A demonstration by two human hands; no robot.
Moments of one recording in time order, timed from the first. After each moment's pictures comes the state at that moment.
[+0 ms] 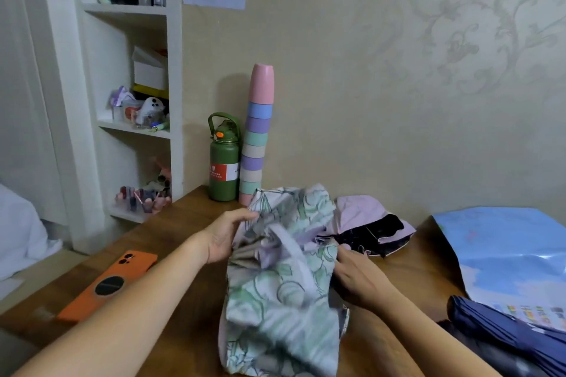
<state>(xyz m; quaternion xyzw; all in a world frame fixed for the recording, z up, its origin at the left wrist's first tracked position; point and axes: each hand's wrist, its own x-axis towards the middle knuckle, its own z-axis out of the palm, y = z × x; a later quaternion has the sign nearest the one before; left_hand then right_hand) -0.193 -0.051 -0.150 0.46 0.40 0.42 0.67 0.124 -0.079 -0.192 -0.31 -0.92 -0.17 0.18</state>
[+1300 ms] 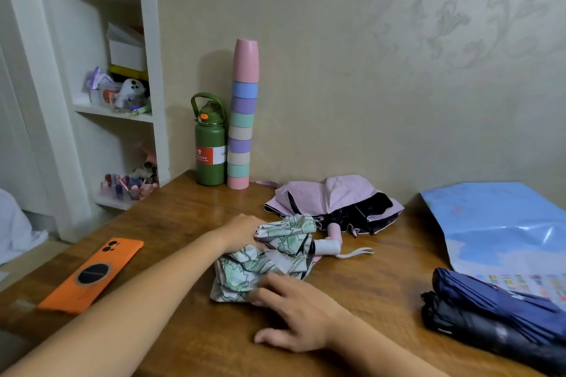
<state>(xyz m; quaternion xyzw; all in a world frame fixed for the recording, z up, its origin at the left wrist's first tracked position) -0.154 -0.021 -0.192 0.84 0.51 0.09 0.16 0.050 -0.152 -0.229 -0.27 -0.95 -0.02 0.13</state>
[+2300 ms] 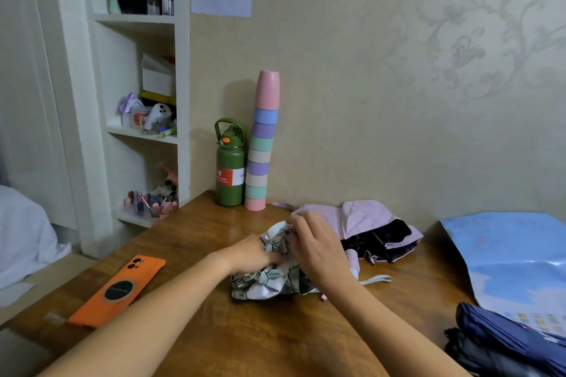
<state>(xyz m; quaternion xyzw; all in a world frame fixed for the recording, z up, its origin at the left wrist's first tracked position) -0.167 -0.058 -0.164 0.75 0.53 0.20 0.34 0.020 -0.083 -0.157 -0.36 -0.80 -0.23 0.42</state>
